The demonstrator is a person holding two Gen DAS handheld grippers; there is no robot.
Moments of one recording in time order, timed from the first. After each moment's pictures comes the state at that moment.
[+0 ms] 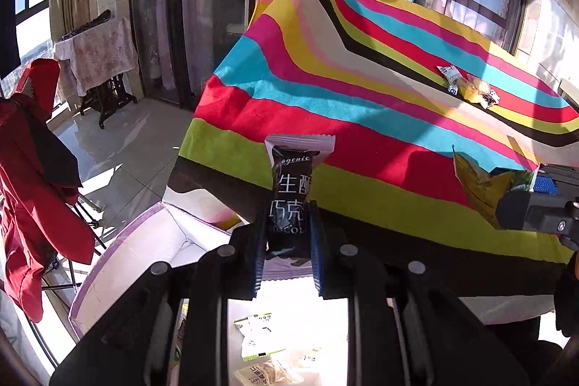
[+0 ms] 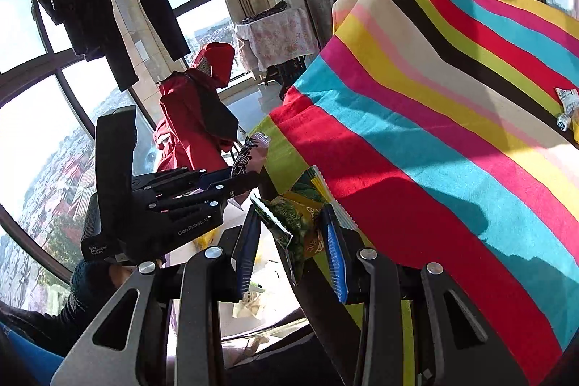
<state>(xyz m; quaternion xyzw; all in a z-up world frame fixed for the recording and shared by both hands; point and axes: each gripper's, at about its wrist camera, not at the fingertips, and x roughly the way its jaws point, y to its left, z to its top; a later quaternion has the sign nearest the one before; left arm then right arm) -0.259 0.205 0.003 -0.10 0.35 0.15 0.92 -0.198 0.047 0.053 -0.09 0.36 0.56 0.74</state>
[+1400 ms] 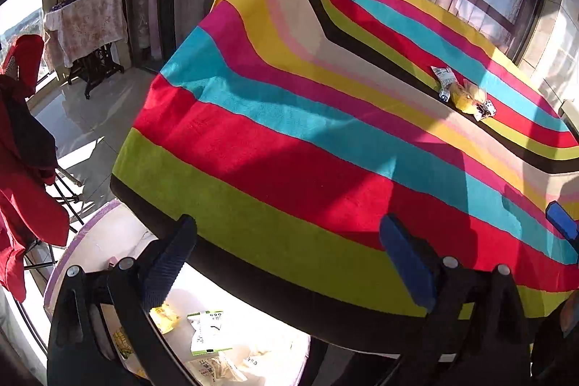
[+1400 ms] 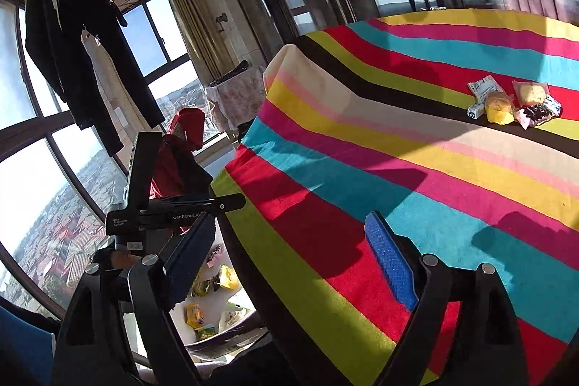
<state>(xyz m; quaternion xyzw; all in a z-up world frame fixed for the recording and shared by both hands) -0.182 0.165 0.025 -0.14 0.40 0.11 0.90 -0.148 -0.112 0.071 0.04 0.32 0.46 0.83</state>
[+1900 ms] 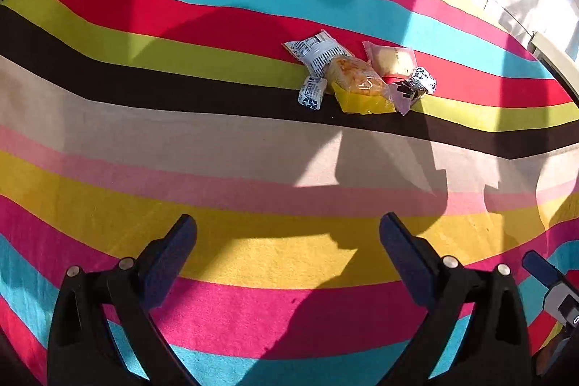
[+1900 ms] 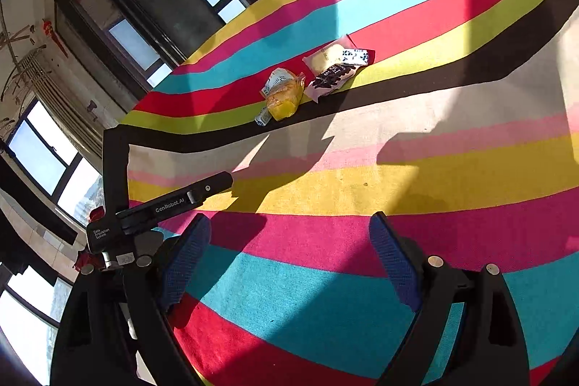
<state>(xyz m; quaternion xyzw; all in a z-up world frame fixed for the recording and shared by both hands) 0.062 0.012 0.008 -0.05 0.45 -0.01 0.89 -0.018 -0.231 0.028 0.19 0.40 0.23 0.86</state>
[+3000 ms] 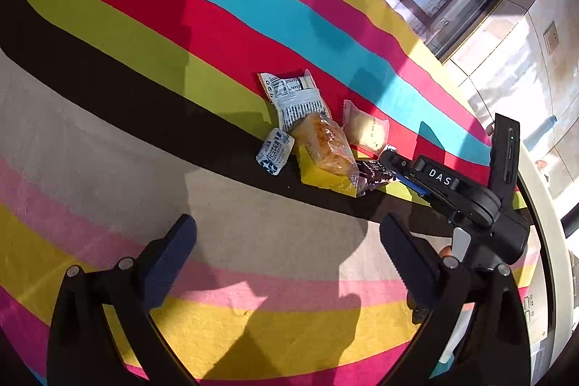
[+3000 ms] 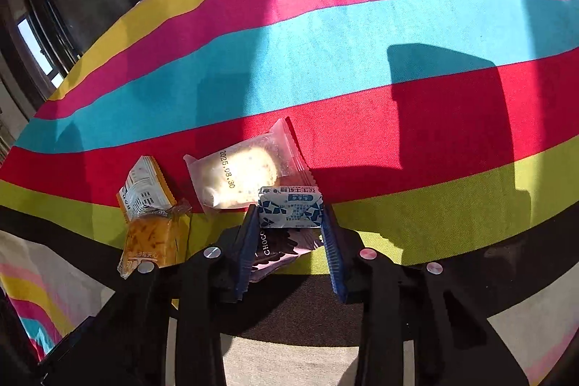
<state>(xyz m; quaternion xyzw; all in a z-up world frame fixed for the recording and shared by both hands) 0.097 0.043 0.001 -0.24 0.40 -0.11 0.88 0.164 -0.194 0.021 0.11 0.41 0.10 0.90</state>
